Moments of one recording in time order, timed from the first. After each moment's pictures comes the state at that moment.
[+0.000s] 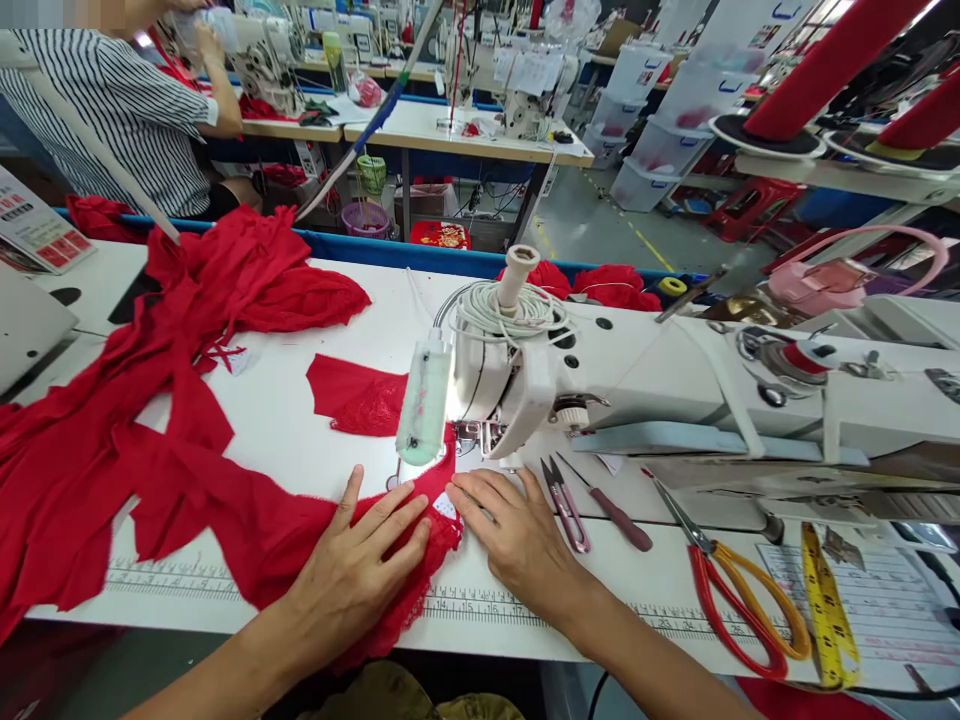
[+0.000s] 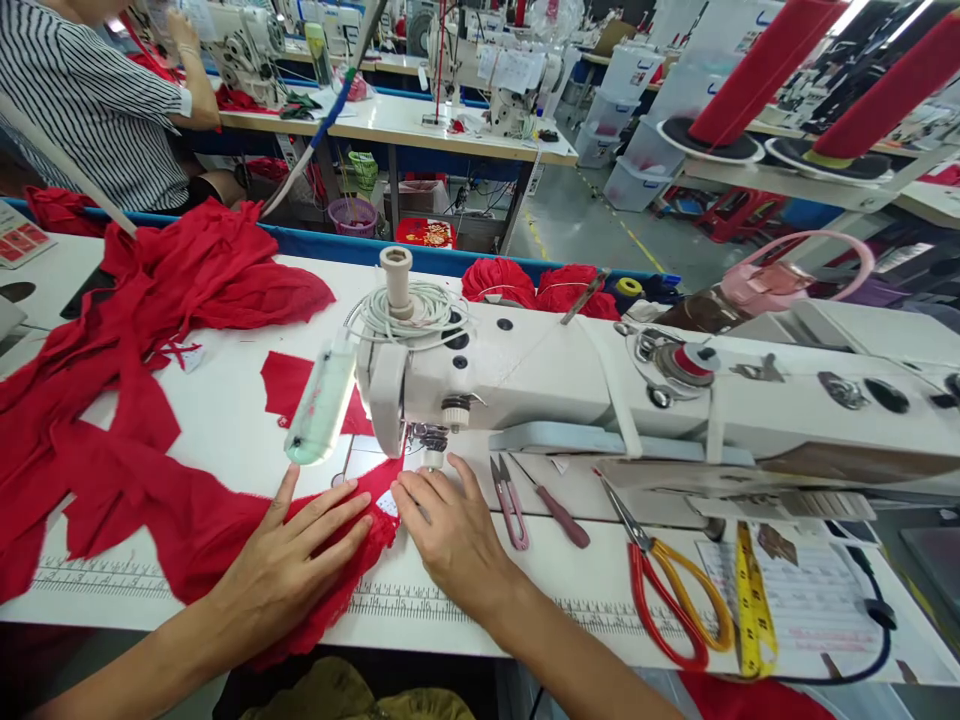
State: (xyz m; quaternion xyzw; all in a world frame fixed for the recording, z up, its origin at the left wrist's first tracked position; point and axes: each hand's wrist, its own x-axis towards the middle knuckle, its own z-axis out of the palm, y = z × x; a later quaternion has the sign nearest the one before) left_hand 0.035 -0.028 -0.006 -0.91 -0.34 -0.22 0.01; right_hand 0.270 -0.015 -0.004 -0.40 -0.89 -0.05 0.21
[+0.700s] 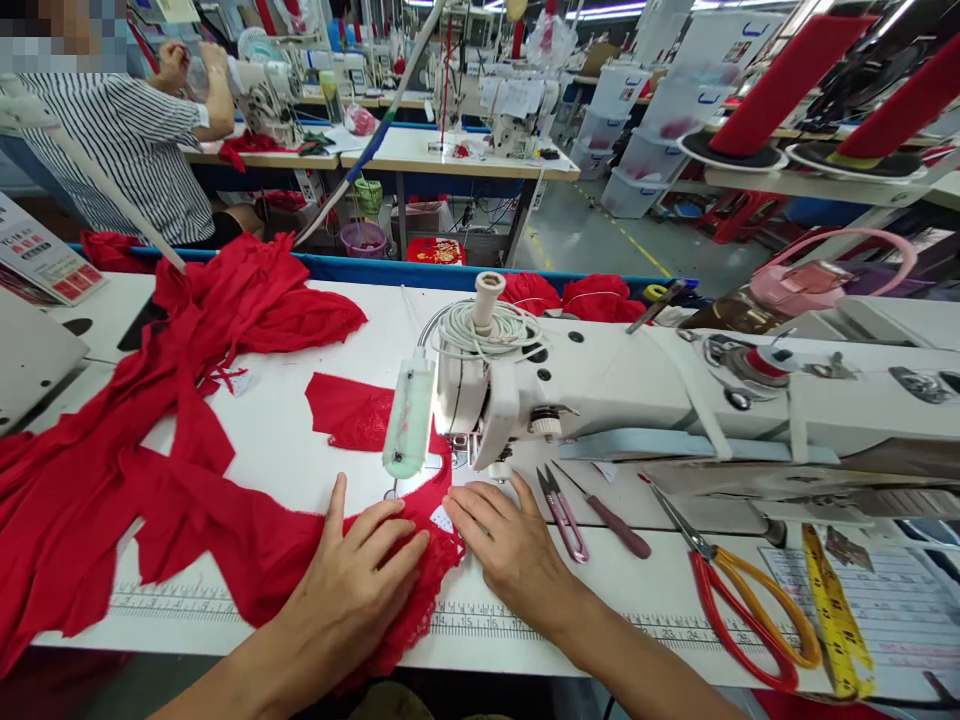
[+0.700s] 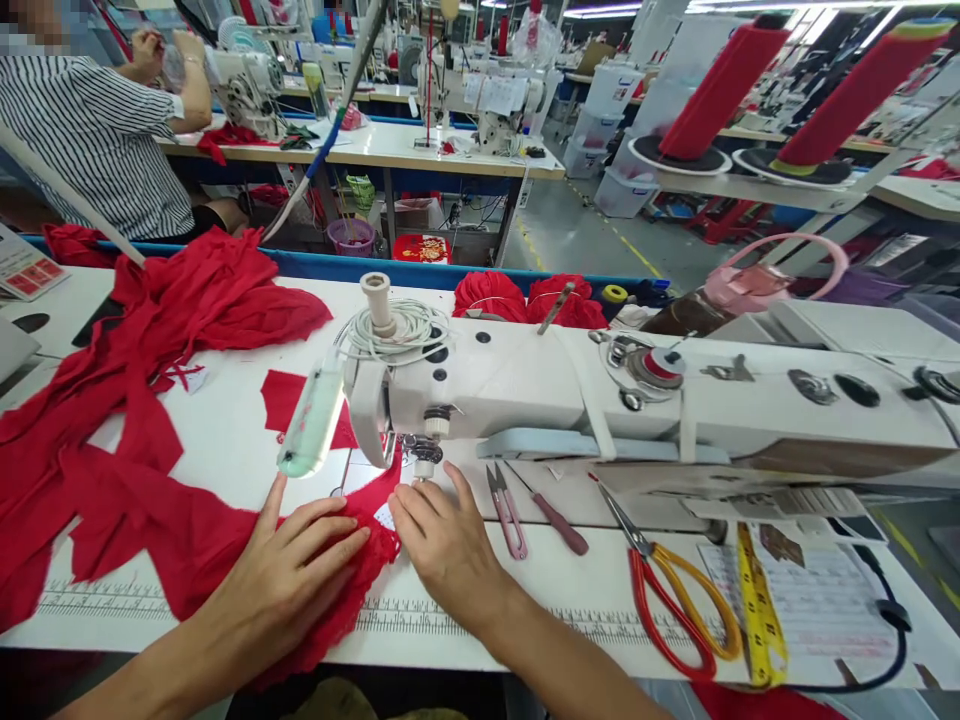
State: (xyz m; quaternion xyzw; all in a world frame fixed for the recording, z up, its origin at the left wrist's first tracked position) left_hand 0.043 -0.027 0.014 -0.89 -0.38 -0.24 -0.01; right_hand 0.267 -0.016 -0.013 -0.41 -0.88 -0.07 0.25
